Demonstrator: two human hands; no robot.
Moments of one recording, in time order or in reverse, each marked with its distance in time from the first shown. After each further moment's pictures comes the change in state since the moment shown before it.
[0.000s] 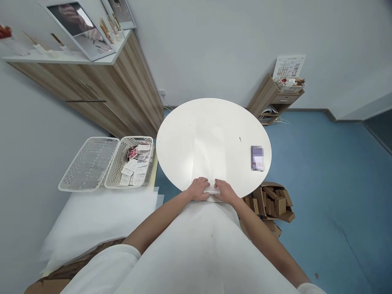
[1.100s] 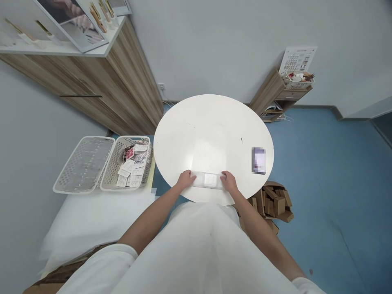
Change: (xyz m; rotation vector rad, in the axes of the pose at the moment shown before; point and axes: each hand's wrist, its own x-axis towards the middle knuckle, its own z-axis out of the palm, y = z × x) left_hand 0.023 -0.063 -0.009 -0.425 0.134 -0.720; right_hand 0.046 0.043 -0.007 0.348 0.214 0.425
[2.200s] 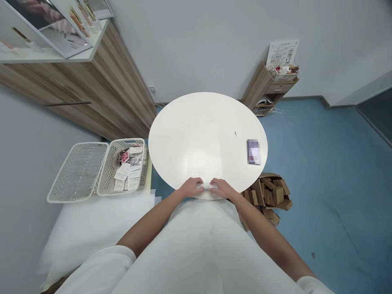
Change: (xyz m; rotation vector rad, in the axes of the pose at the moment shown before) left_hand -0.048 0.016 0.009 0.109 -0.260 0.492; right_hand -0.056 -0.026 -0.005 -0.113 -0.409 -0.219
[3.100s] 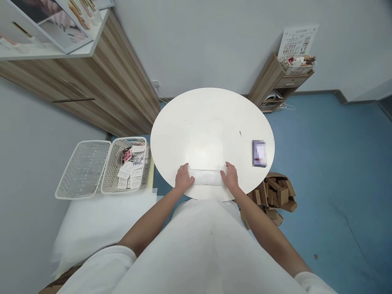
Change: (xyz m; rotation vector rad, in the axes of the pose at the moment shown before) left_hand 0.017 -0.026 -0.014 0.205 0.461 -0.348; right_hand 0.044 0.033 -0.010 0.089 0.591 0.171
